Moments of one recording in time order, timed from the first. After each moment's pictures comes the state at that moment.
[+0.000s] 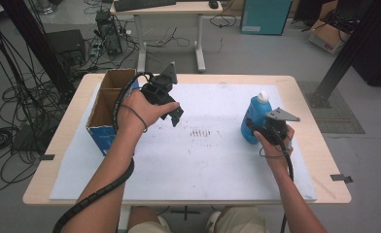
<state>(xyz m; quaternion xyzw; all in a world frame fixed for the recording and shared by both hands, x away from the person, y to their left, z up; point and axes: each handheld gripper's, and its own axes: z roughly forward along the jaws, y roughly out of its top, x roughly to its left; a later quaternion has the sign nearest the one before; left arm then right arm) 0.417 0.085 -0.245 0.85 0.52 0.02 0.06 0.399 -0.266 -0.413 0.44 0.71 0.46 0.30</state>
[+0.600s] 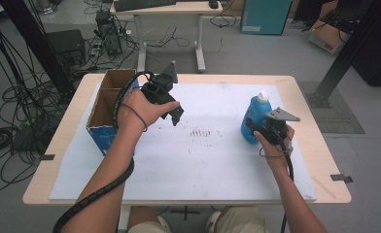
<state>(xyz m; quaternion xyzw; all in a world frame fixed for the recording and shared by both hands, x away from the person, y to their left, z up) 0.417 0.085 -0.243 0.85 0.51 0.02 0.06 0.400 -0.266 -0.413 0.44 0.71 0.46 0.30</state>
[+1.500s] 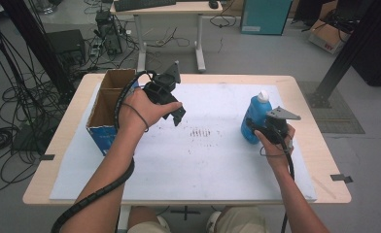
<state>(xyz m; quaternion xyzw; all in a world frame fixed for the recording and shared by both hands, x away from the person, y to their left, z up) 0.414 0.078 -0.237 0.86 0.50 0.04 0.06 0.403 -0.268 -0.409 0.44 0.72 0.46 0.29</state>
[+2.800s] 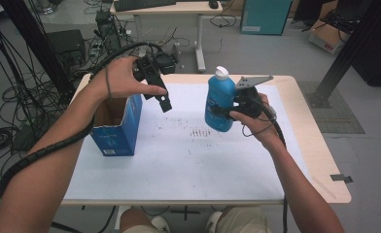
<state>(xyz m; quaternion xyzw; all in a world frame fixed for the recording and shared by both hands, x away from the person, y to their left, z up) 0.424 0.090 -0.175 0.97 0.23 0.04 0.07 0.423 -0.170 -0.307 0.25 0.82 0.50 0.12</state>
